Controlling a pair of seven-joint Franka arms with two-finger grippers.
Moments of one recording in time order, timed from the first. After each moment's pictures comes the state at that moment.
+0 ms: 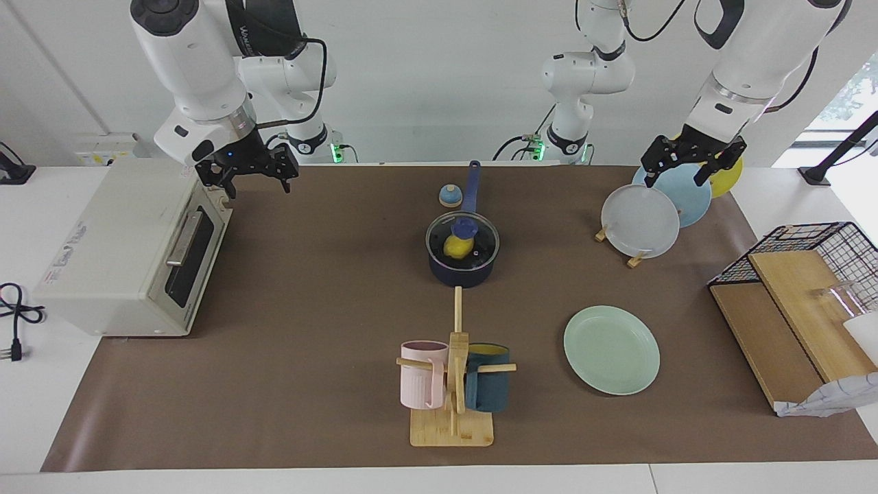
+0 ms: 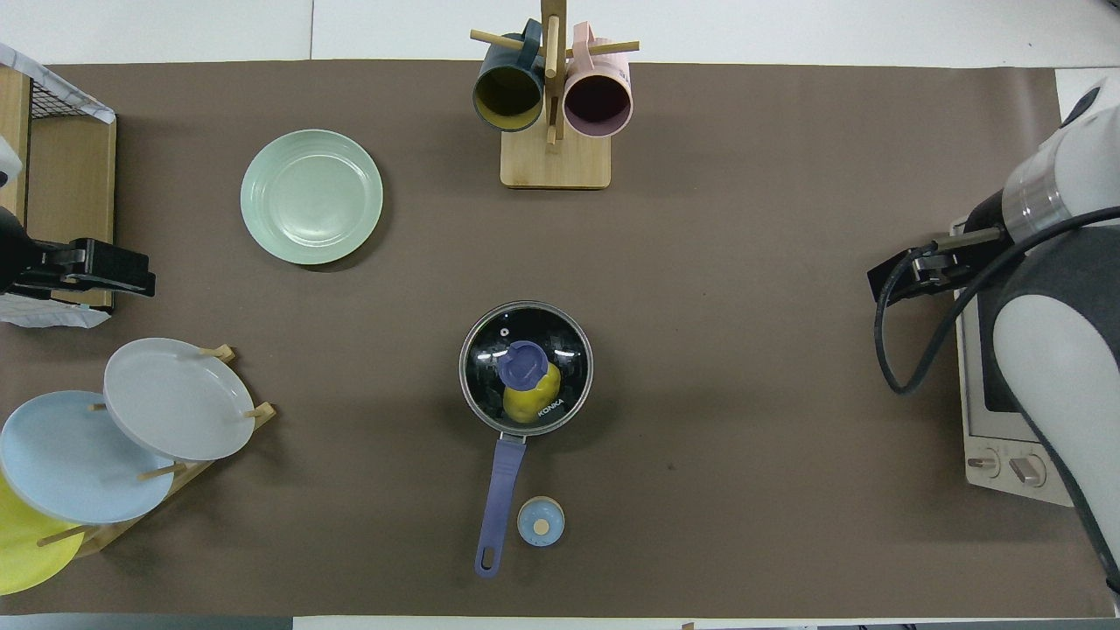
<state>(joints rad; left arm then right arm) -0.09 -0.05 -0.02 -1.62 0.00 1.55 -0.05 0.08 0.04 0.05 -1.55 -0.03 1.47 0.00</state>
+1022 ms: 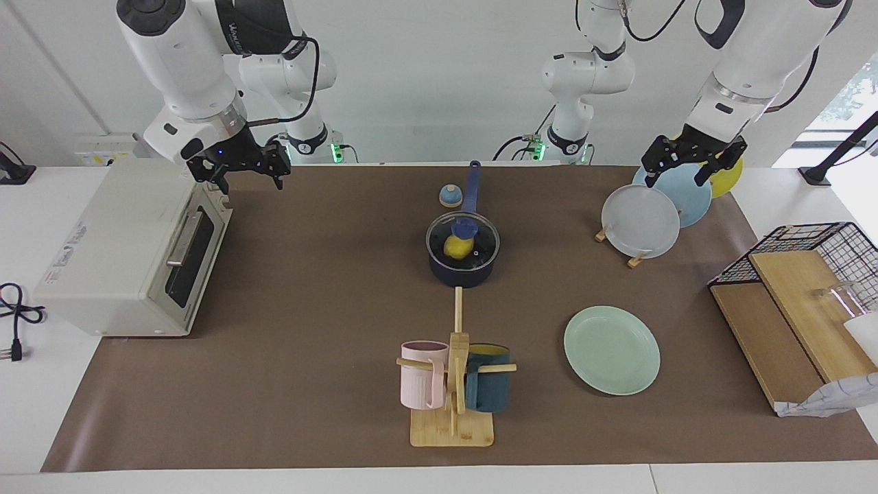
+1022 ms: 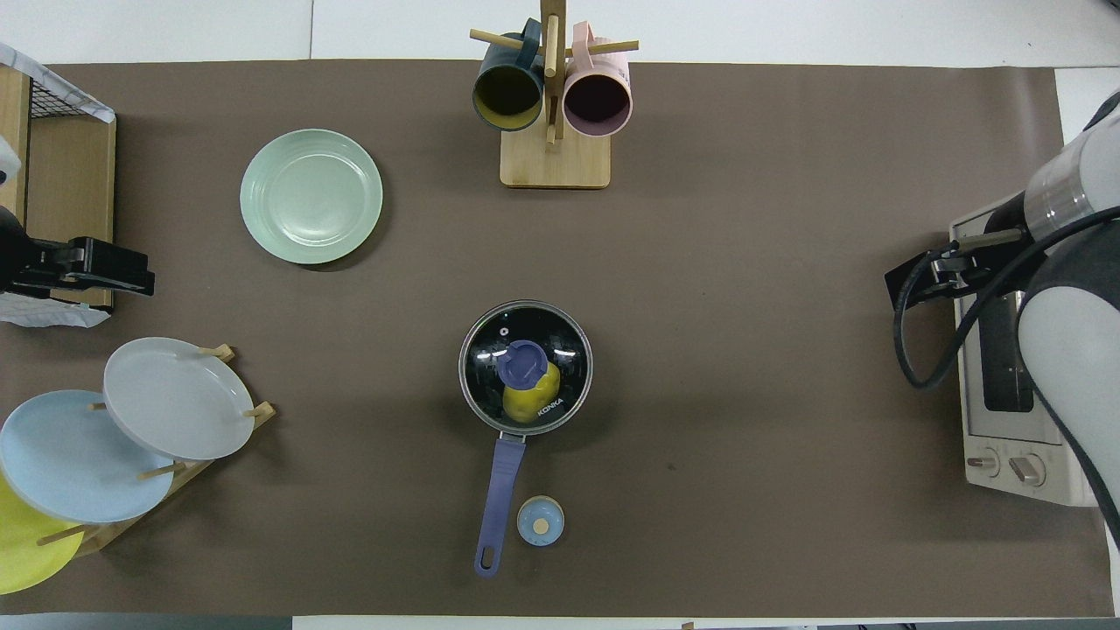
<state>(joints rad) -0.09 -0.05 -0.02 -1.62 0.00 1.55 -0.05 0.06 0.04 0.05 -1.55 -0.03 1.45 0.00</state>
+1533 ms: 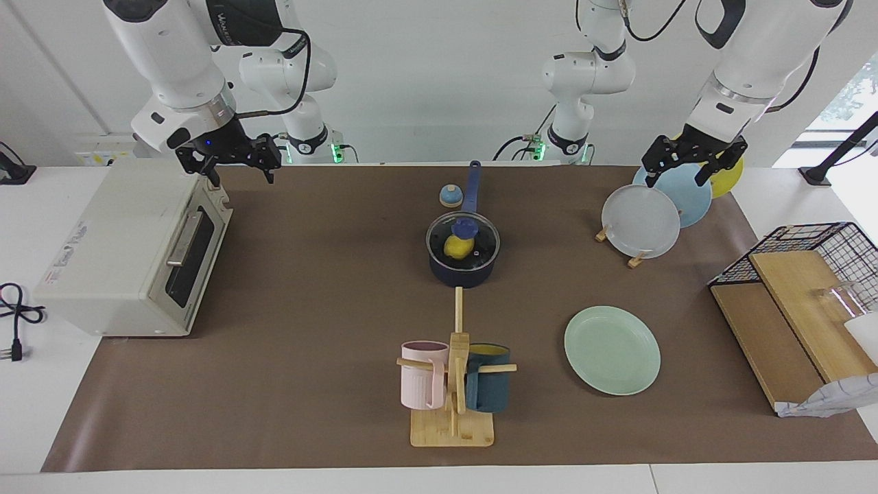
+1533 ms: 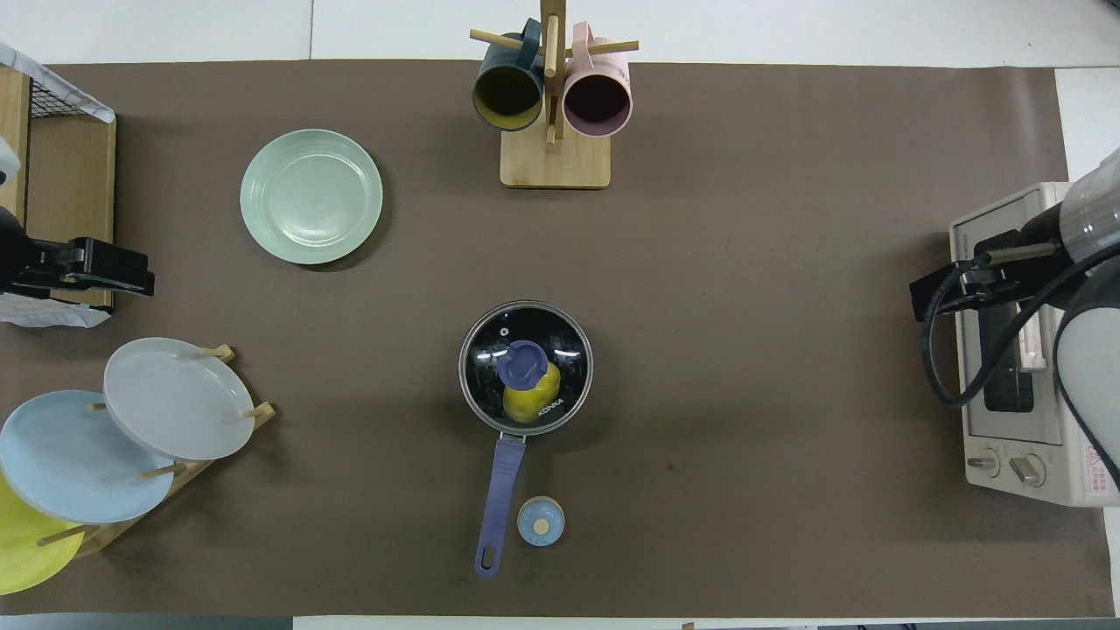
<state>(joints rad) -0.09 -0.05 -0.02 -1.62 0.00 1.55 -0.05 0.03 -0.01 0.05 -1.60 -0.03 1.46 0.00</state>
